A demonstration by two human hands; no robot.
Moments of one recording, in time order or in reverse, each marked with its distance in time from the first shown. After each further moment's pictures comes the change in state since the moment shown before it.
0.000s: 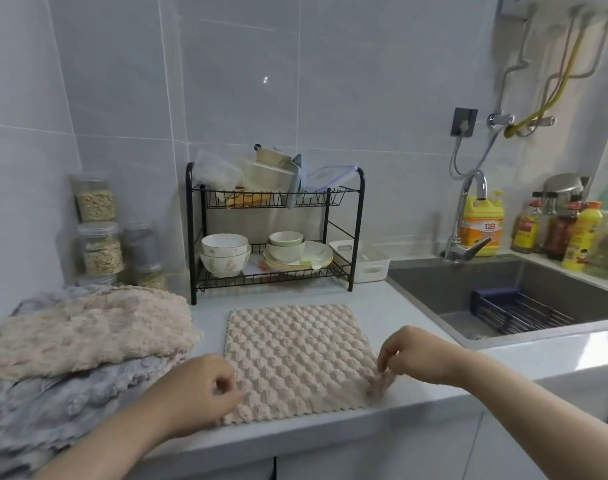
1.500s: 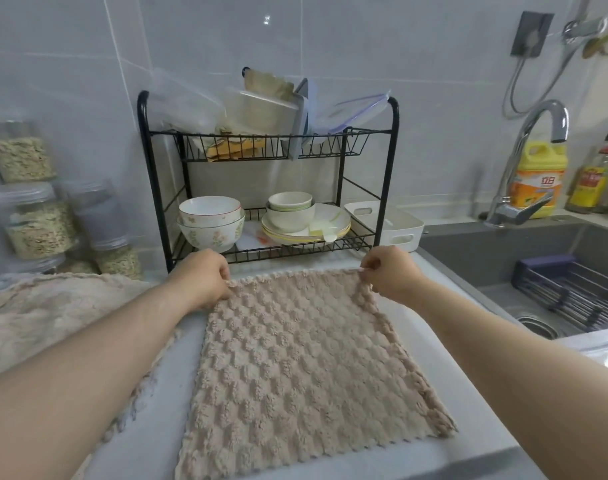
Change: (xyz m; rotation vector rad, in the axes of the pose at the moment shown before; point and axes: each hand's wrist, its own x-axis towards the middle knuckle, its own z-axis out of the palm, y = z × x) left_hand 0.203 -0.054 -0.023 0.066 0.163 -0.326; right_hand 0.208 0.014 0.000 0.098 0.444 -0.008
